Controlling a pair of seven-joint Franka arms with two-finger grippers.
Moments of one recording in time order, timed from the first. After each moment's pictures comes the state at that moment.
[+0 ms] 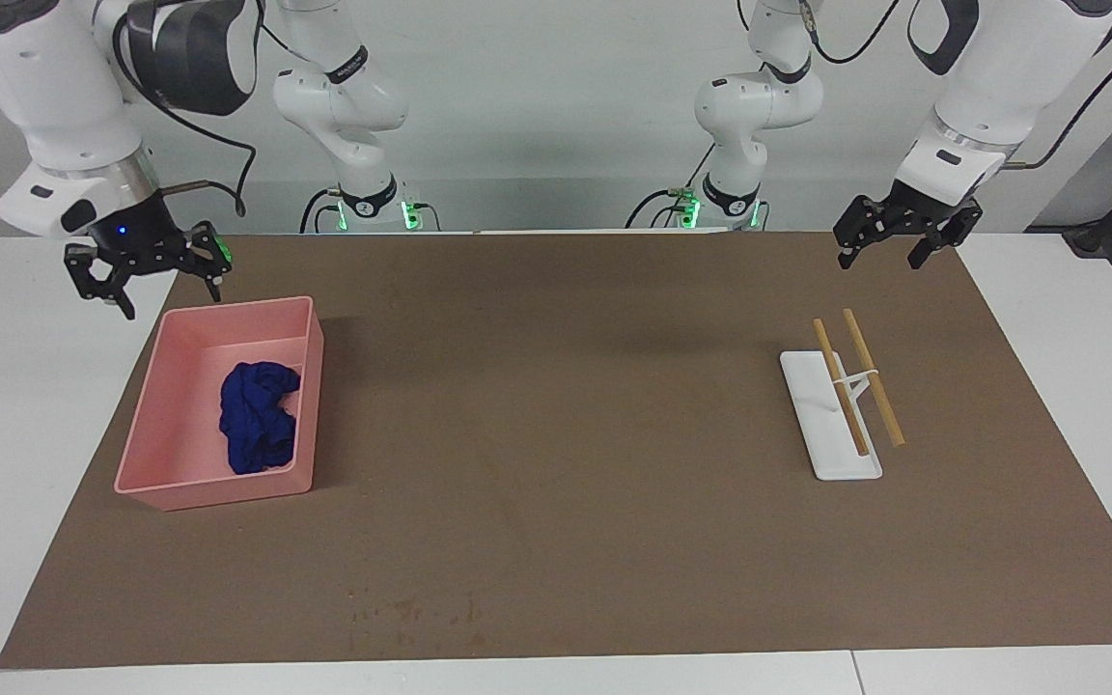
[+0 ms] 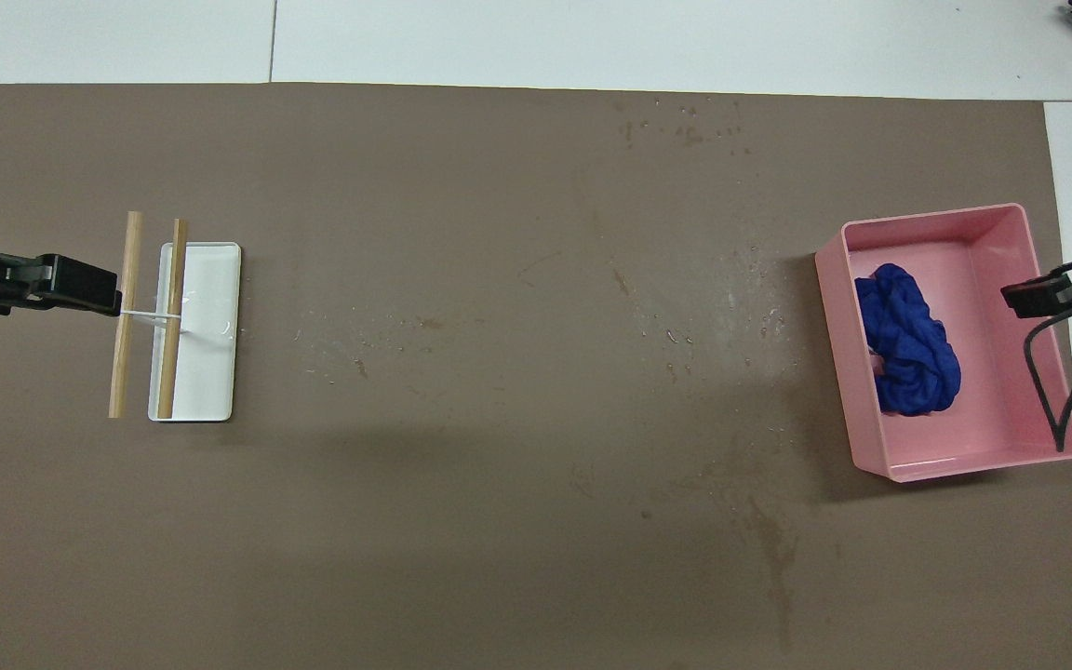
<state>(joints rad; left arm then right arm) 0.08 -0.02 -0.17 -1.60 -0.02 1.57 -0.01 -0.11 0.00 0.03 -1.60 -0.06 1.70 -0.42</state>
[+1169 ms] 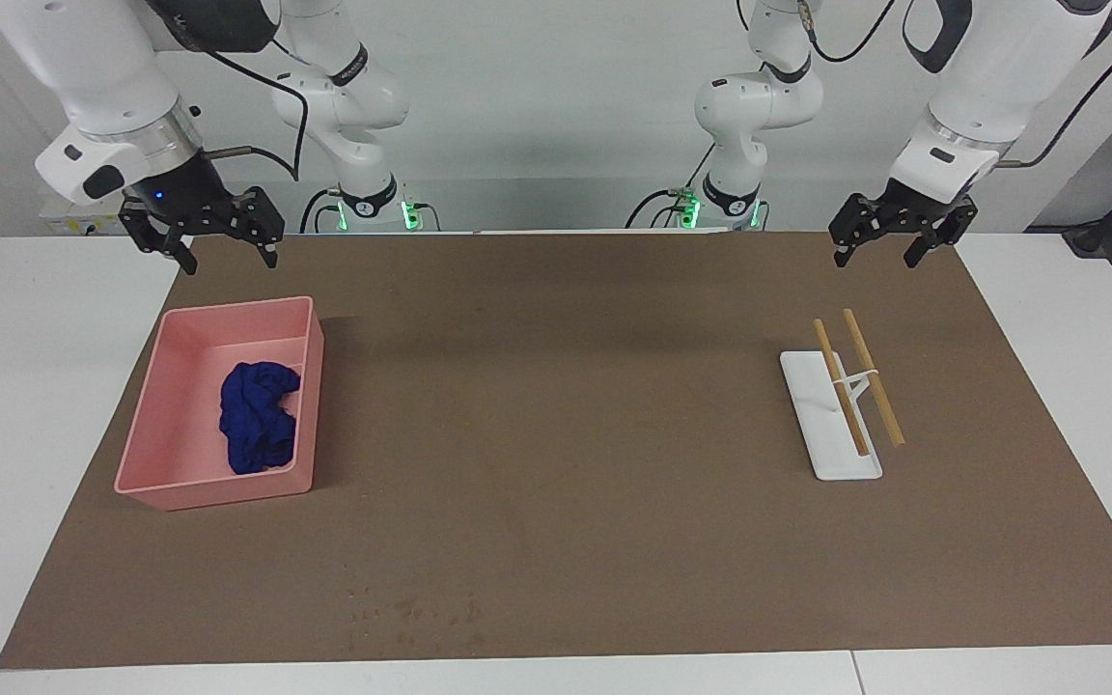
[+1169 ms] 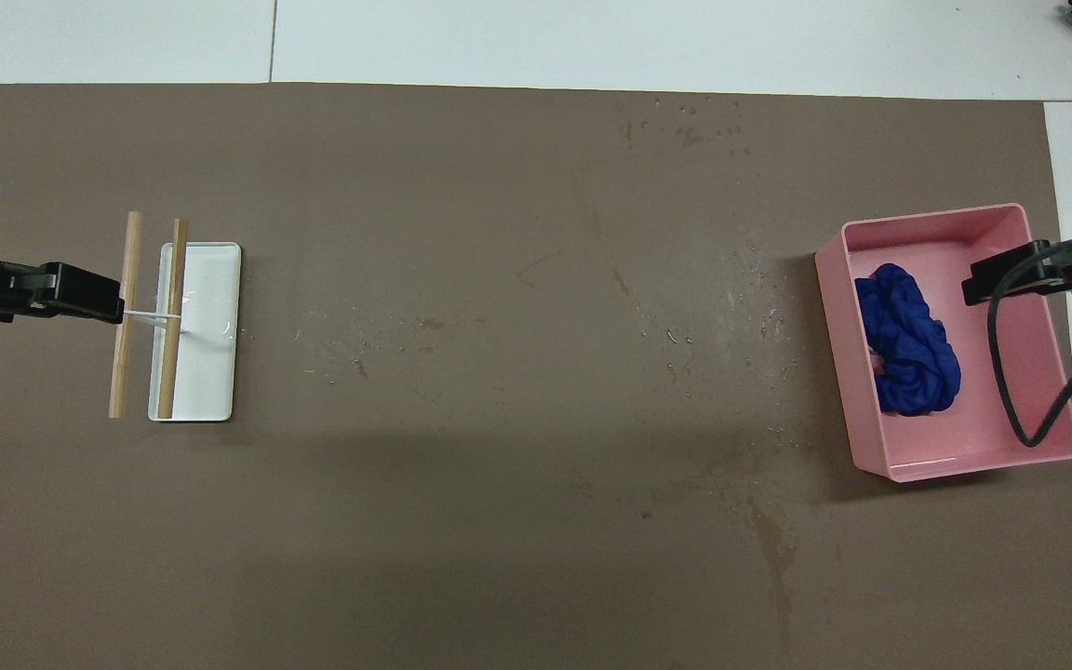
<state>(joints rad) 0.08 -0.03 -0.18 -1.61 -0.02 1.57 -0.01 -0.01 0.06 0.01 -1.45 0.01 1.49 -0.07</state>
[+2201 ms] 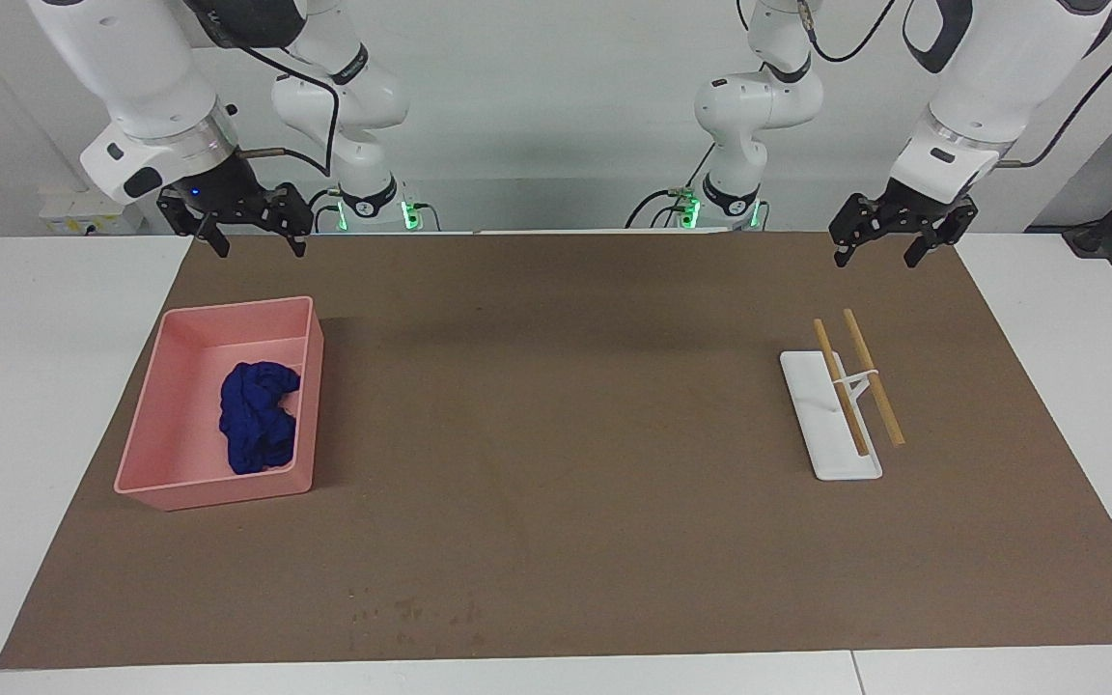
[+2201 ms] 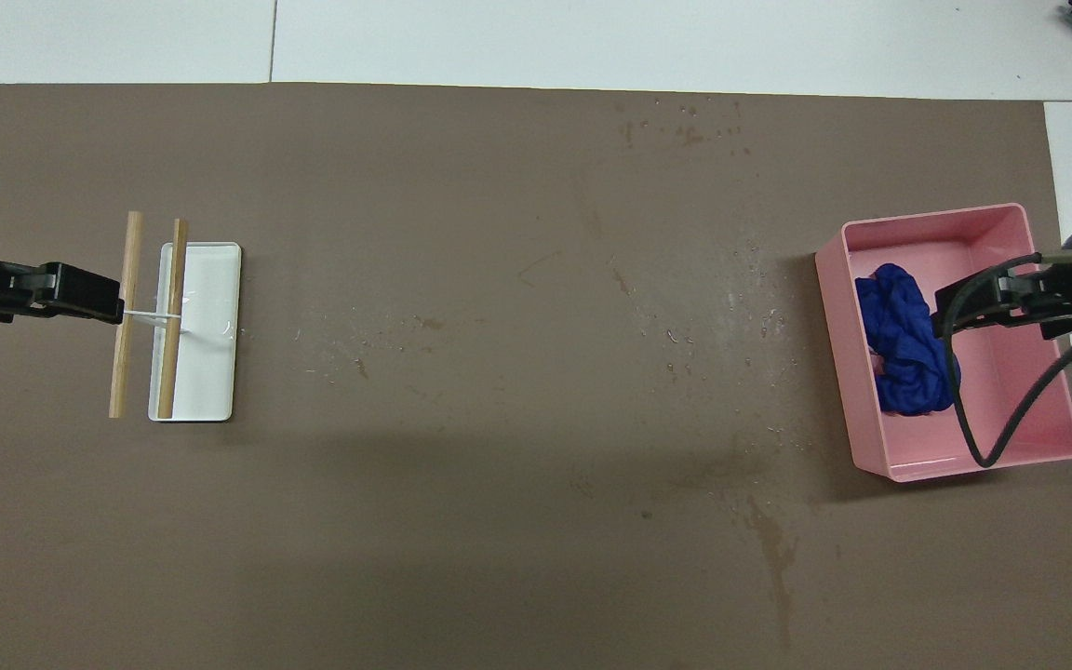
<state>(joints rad) 0.08 -0.03 -0.18 -1.61 -0.02 1.57 -0.01 0.02 0.04 0.02 -1.49 0.01 1.41 0.07</state>
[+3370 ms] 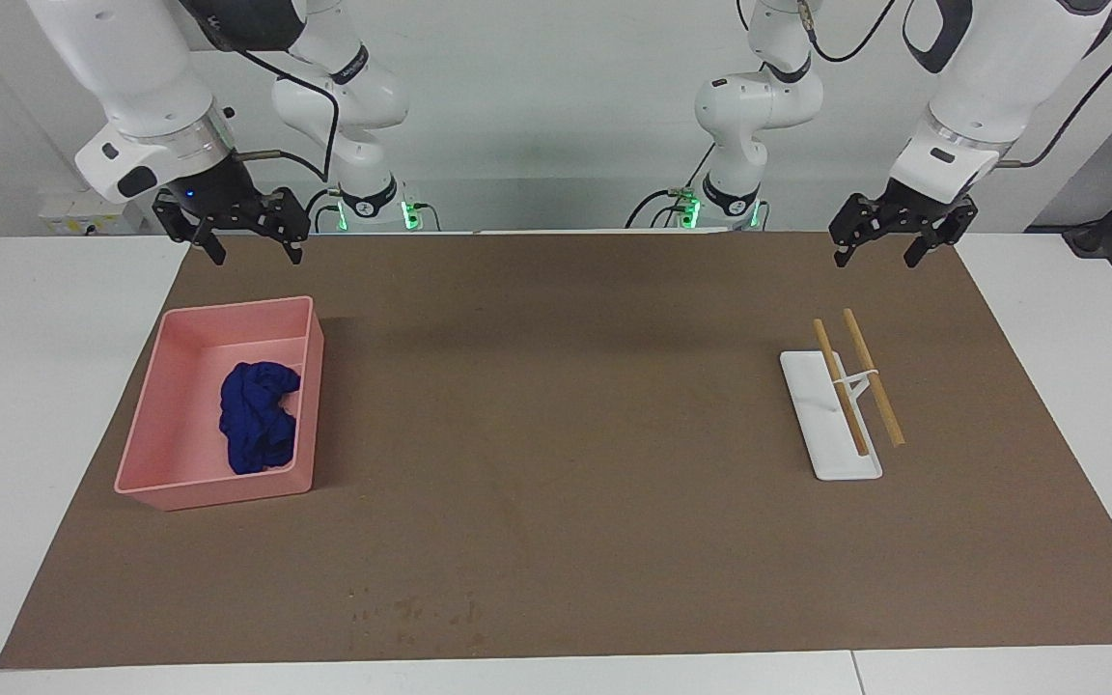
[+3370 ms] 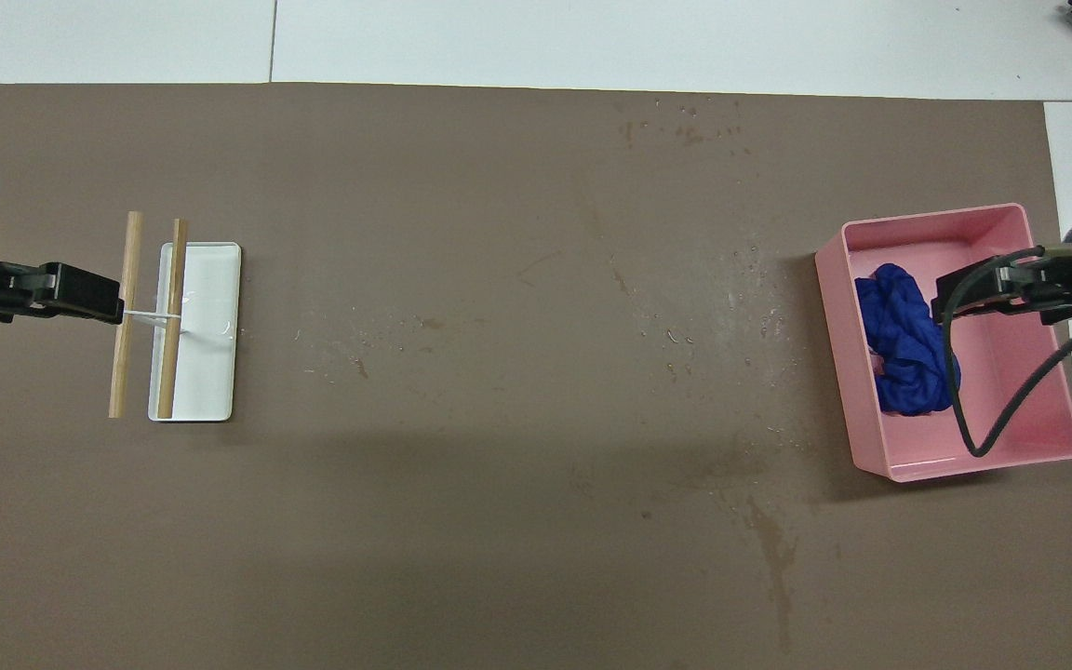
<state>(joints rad) 0.08 -0.03 -0.18 -1.61 -0.02 1.57 -0.01 0.02 0.03 0.02 -1.50 0.01 1.47 0.07</state>
